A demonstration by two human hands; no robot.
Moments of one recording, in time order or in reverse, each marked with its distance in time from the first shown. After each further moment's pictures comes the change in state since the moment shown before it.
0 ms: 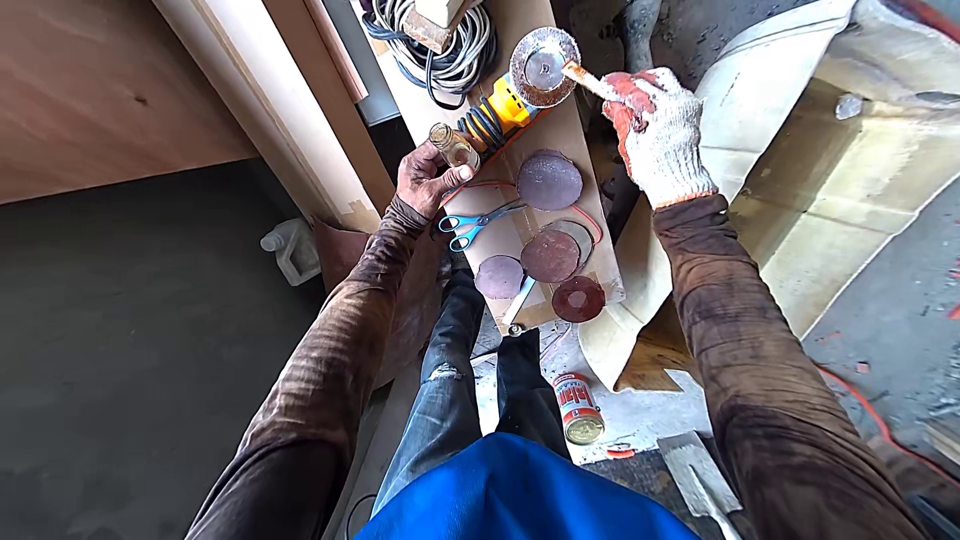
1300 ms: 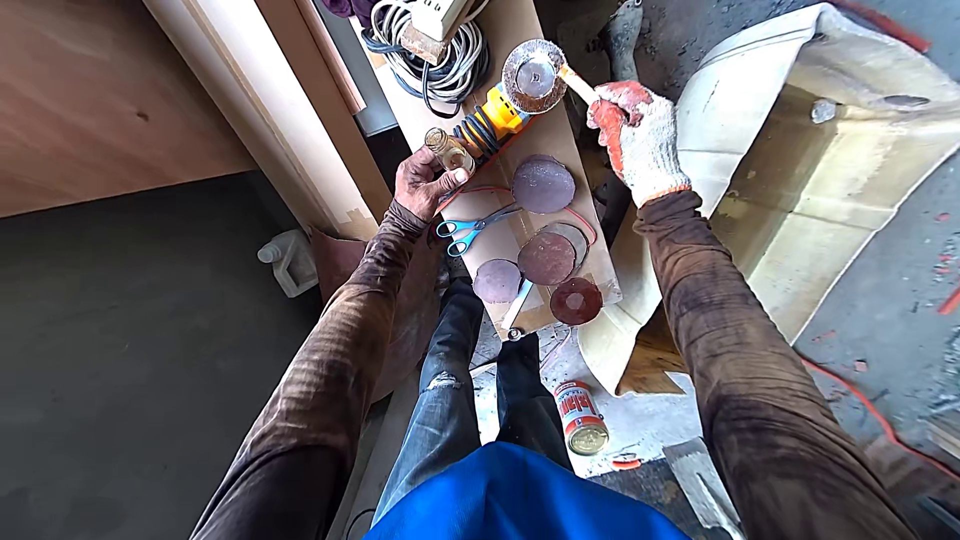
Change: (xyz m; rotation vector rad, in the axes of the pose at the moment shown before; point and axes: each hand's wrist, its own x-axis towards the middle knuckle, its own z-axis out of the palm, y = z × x) left_hand 0.000 -0.001 0.000 -0.021 0.003 -0.001; right_hand -0.002 0.002 0.009 0.315 0.012 0.120
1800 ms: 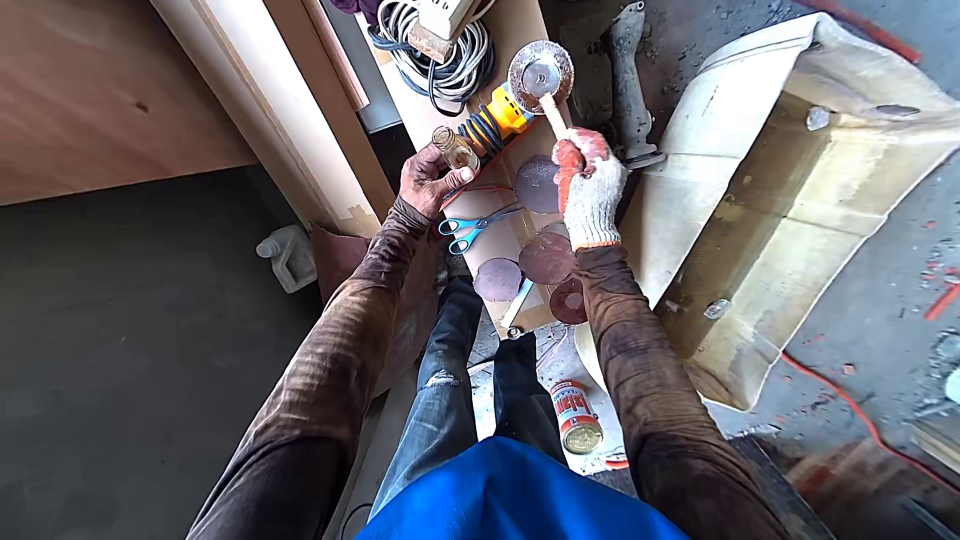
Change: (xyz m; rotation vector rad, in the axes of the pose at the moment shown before) left_hand 0.000 0.001 0.000 0.005 0.012 -0.017; right_hand -0.058 -0.032 0.072 0.020 0.256 0.175
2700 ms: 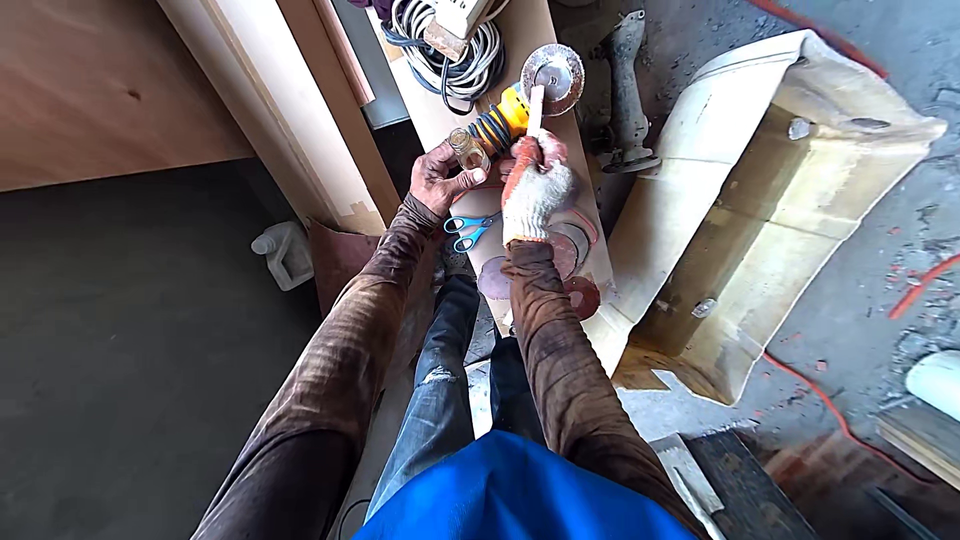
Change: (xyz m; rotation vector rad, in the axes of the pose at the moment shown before) left_hand 0.002 -0.002 -0.001 -0.021 -0.014 0.059; right_hand -0.029 -0.068 0.084 0.352 0.218 0.329
